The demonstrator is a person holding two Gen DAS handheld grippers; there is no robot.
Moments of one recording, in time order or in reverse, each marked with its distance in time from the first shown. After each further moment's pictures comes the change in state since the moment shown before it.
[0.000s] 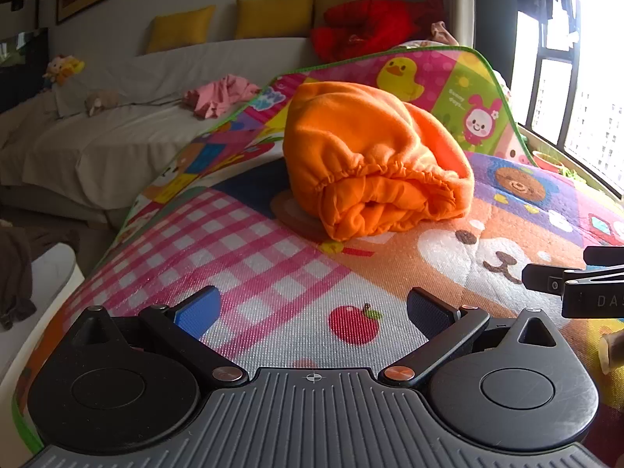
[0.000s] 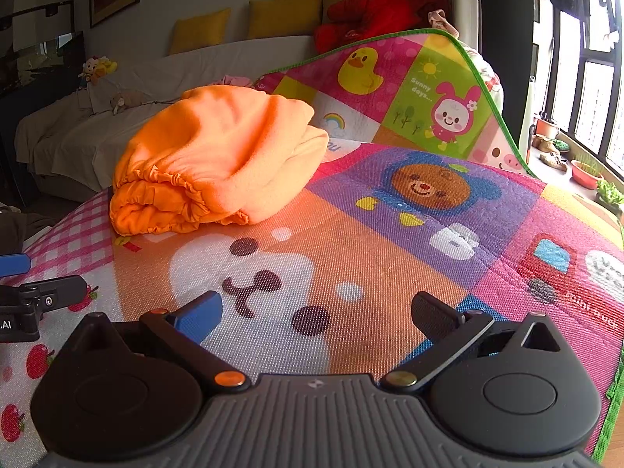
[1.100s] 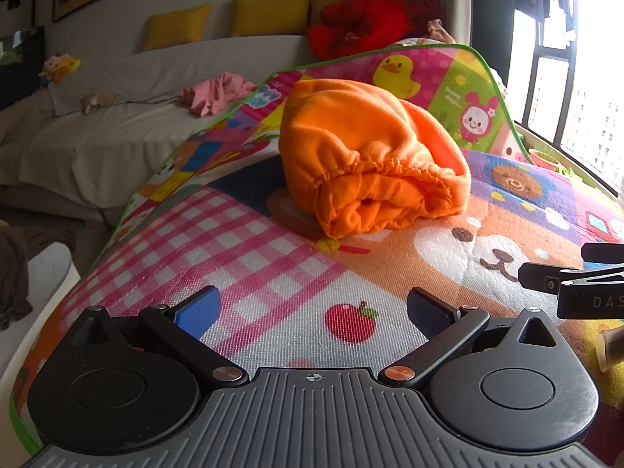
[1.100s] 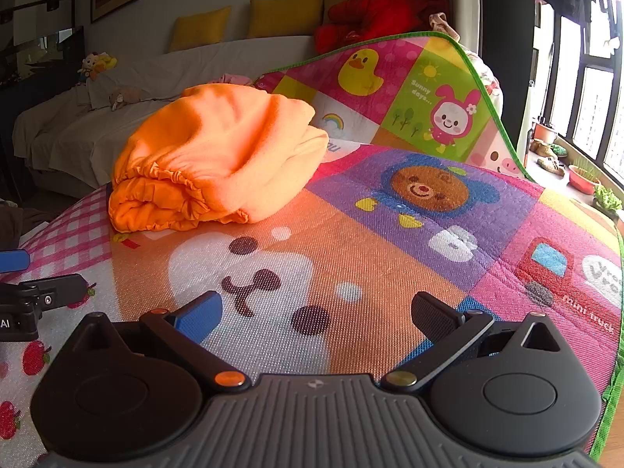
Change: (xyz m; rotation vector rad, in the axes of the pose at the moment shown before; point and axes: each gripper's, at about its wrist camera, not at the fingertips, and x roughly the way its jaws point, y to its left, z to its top) left arm 0.000 0.000 0.000 0.002 0.008 -0.015; right arm 0.001 0.003 0.000 -0.017 -0.001 -0.014
